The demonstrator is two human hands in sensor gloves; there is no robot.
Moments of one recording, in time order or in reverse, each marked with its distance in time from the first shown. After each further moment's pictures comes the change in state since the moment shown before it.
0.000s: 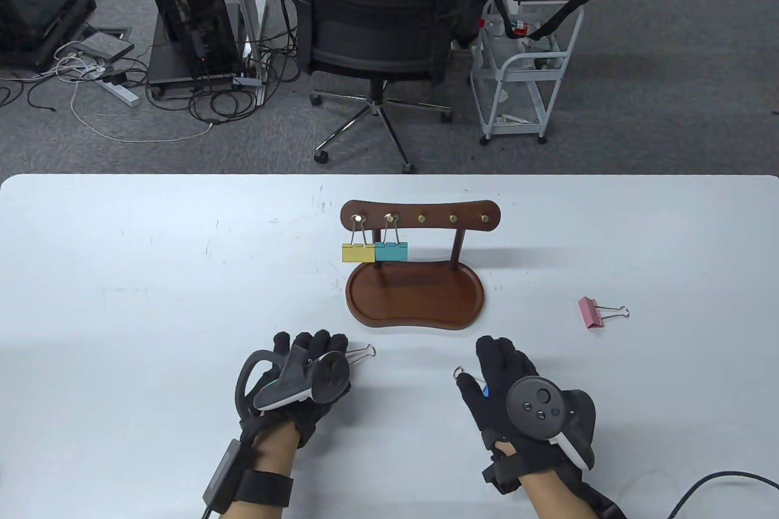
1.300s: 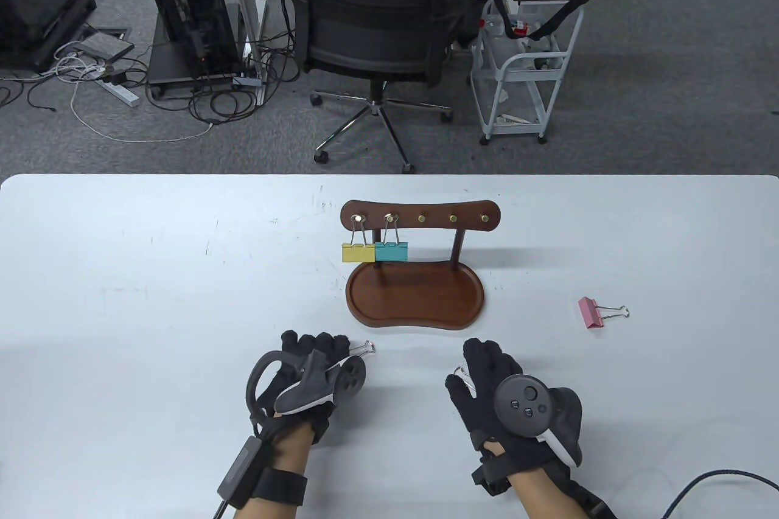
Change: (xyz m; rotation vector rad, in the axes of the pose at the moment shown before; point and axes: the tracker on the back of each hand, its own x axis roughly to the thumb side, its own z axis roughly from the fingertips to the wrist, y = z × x) left_hand 0.015 -0.003 -0.009 0.081 0.070 -0.104; right_hand 0.007 0.013 -0.003 0.039 -0.001 -0.020
